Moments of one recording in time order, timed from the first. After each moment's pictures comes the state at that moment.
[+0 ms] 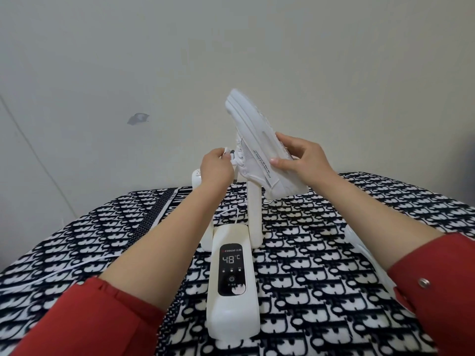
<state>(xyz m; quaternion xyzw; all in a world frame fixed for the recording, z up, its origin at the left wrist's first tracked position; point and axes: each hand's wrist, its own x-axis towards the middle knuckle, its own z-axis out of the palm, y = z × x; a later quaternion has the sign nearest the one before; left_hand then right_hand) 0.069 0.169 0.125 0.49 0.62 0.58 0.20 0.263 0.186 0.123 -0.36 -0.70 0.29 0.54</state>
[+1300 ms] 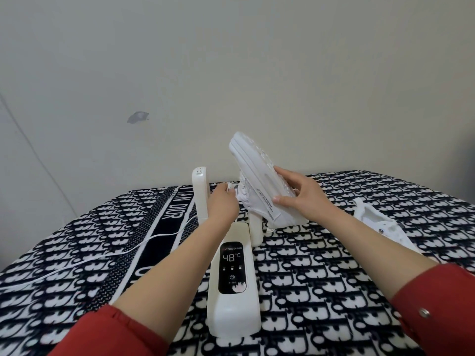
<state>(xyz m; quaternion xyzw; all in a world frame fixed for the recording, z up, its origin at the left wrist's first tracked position) 0.071 0.162 0.051 0.51 0.68 0.48 0.22 0.274 0.176 0.054 -0.40 -0.75 0.28 0.45</state>
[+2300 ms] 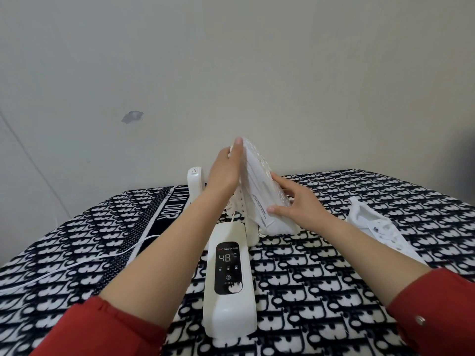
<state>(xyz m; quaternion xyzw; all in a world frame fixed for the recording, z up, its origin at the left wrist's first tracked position) 0.087 0.156 0.120 0.55 0.59 0.53 0.28 0.274 0.171 0.038 -0.42 -0.76 0.28 0.42</state>
